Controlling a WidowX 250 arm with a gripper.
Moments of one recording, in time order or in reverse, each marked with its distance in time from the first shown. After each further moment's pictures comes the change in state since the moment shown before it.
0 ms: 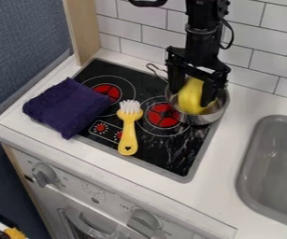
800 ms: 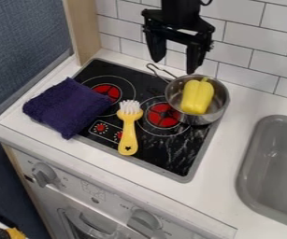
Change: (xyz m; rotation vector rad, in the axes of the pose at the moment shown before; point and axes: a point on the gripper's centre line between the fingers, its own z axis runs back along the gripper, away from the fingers) arm -0.027 0.022 0.068 0.014 -0.176 0.097
